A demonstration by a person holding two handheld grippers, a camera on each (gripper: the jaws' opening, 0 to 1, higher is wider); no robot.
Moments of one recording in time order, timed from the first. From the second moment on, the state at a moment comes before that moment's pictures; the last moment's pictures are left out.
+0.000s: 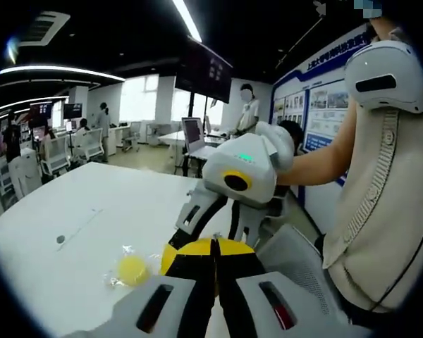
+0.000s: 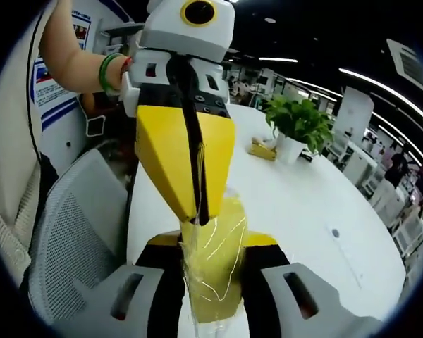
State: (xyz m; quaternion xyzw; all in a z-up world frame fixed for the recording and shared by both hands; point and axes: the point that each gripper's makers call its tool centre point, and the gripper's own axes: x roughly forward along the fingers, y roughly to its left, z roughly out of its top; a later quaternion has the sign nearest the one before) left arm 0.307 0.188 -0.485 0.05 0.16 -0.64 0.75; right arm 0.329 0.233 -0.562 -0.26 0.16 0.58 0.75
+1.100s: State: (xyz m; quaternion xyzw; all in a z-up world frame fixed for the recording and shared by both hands) left arm 0.316 0.188 -0.488 0.07 0.14 -0.63 0.76; right arm 0.340 0.232 -0.567 -0.27 0.17 0.58 0.75
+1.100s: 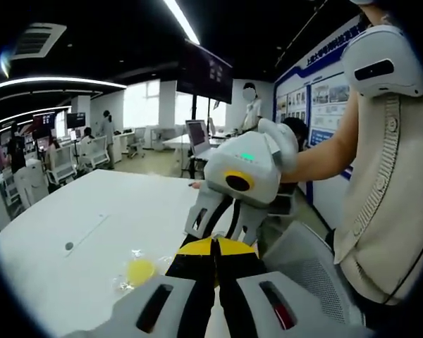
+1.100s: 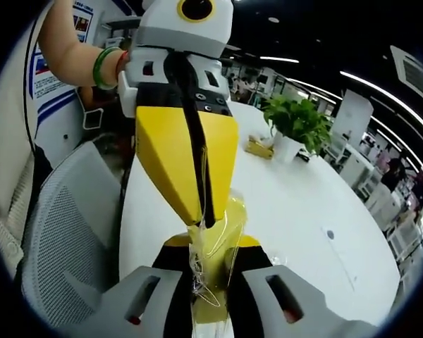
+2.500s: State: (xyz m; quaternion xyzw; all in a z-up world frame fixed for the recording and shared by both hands) left arm 0.324 0.173 -0.503 0.07 0.17 -0.58 0.79; right arm 0.330 0.216 -0.586 -0.22 0.22 0.62 0.72
